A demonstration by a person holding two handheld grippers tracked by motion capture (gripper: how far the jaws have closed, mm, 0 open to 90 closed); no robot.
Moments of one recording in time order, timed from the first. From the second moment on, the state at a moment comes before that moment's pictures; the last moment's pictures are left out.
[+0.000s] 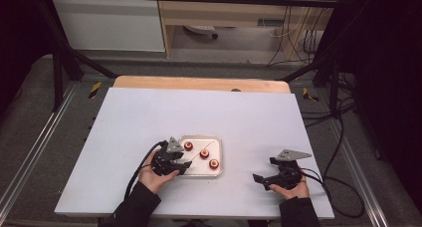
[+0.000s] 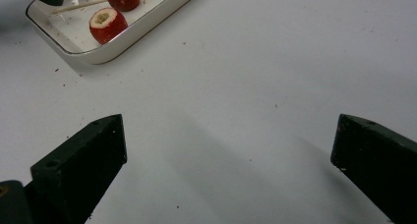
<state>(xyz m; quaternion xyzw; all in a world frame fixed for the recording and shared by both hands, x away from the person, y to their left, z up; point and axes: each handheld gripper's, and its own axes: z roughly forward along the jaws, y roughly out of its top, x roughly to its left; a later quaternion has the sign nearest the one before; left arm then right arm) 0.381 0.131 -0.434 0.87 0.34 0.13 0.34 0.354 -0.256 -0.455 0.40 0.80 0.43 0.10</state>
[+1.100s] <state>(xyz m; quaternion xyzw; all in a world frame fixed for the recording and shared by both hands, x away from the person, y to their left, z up) 0.377 0.128 -0.448 0.85 0.37 0.13 0.37 0.354 -0.256 -0.456 0.40 0.81 0.42 0.10</state>
